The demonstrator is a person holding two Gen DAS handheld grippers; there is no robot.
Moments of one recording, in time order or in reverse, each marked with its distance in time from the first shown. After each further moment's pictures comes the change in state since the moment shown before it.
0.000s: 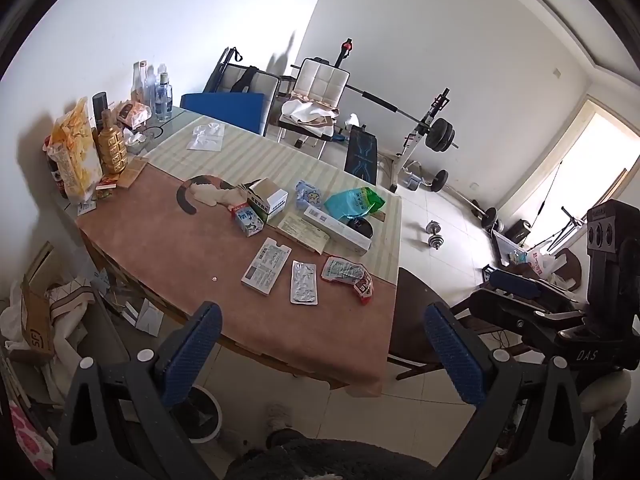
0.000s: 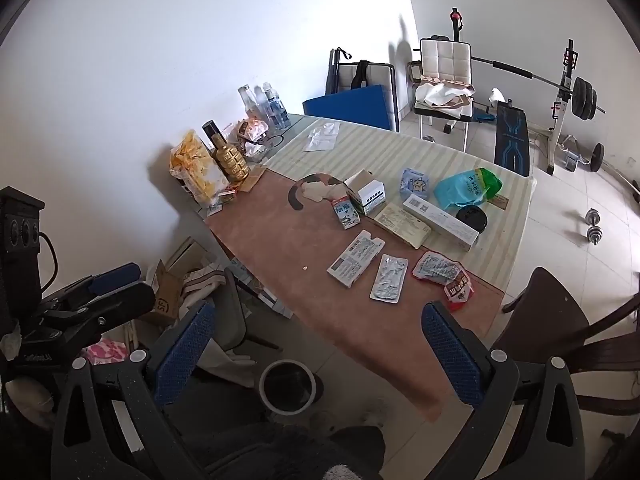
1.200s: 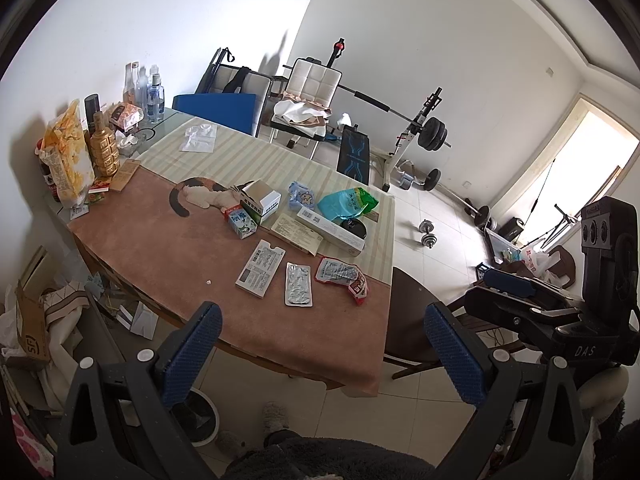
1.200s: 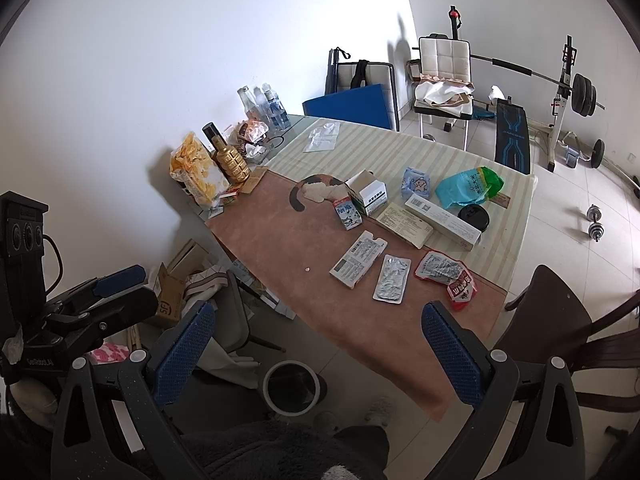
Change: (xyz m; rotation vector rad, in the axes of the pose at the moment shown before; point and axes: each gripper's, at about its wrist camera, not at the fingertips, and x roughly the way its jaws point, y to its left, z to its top) left arm 0.003 -0.010 0.012 -0.002 0.001 -0.013; right arm 0.000 0.000 0.000 -0.002 0.001 0.002
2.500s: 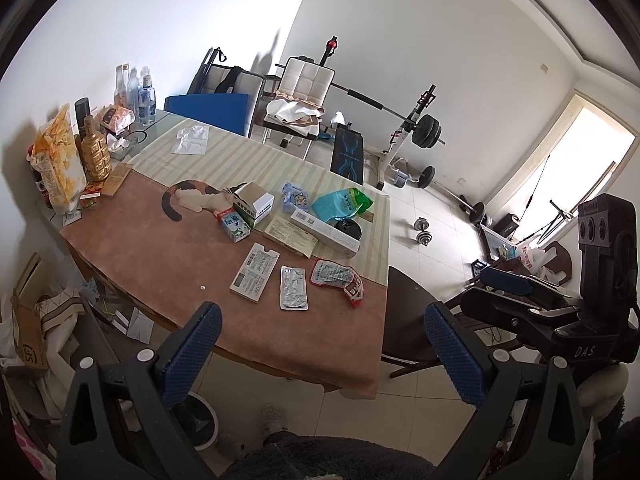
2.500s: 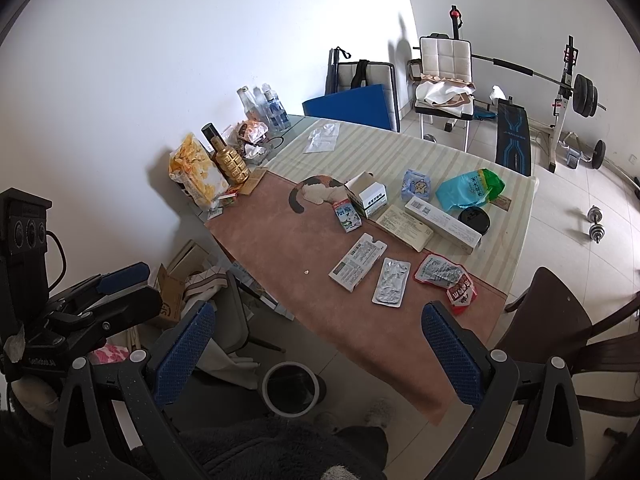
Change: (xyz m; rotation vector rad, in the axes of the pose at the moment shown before) left arm -0.002 -0.010 0.000 0.002 -0.001 -0.009; right arm 0.001 -0.001 0.000 0.006 0.002 0.004
